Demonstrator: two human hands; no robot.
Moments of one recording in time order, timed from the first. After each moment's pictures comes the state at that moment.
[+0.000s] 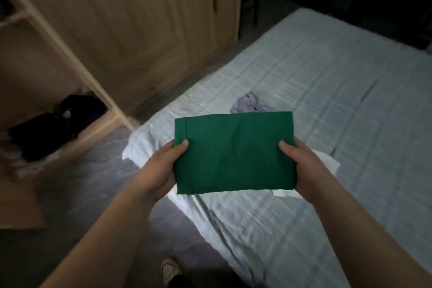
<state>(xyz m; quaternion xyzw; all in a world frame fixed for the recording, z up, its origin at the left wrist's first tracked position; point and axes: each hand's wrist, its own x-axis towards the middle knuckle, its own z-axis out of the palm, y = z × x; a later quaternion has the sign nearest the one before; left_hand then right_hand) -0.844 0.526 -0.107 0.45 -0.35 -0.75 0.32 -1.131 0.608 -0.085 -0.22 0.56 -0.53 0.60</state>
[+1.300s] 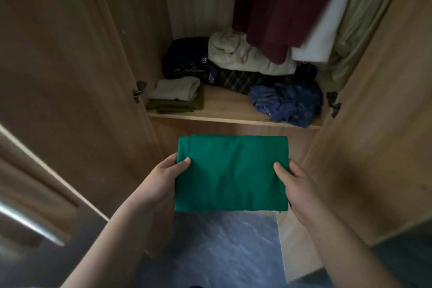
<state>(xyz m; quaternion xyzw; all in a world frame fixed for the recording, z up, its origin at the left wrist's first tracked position) -0.129 0.218 0.017 0.56 -0.16 -0.48 0.65 -0.353 0.038 -0.012 -0.58 0.40 -0.28 0.65</state>
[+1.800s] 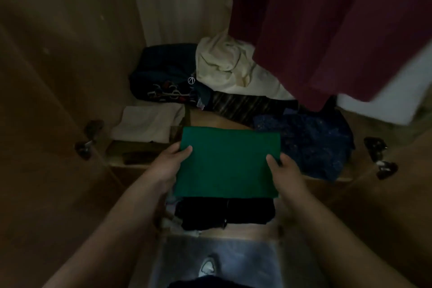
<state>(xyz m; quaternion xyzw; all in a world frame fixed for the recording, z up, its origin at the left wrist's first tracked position) 0.095 -0.048 -0.028 0.62 -0.14 -0.47 0.61 -0.139 -0.195 -0.043 -0.67 0.51 -0.25 0.48</state>
